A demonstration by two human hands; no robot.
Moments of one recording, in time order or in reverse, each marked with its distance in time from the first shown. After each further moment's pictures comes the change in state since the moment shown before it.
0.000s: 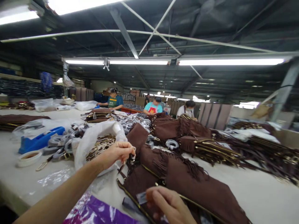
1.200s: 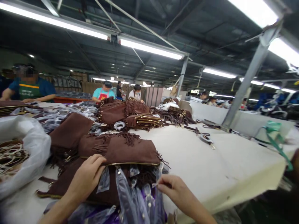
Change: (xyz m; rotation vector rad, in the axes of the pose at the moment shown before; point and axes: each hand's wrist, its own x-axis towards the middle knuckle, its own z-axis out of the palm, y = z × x) left_hand 0.019 -0.079 0.162 0.962 -0.008 0.349; right_hand -0.162 0.073 -0.129 -0.263 0.399 0.252
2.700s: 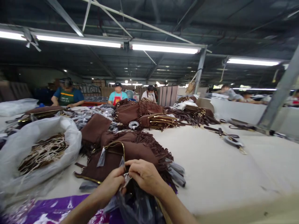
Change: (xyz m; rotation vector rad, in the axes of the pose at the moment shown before) left_hand -0.035 0.047 0.018 -1.063 -0.359 -0.561; right_hand 0.053 -0.076 0.085 -0.062 -0.122 -0.675
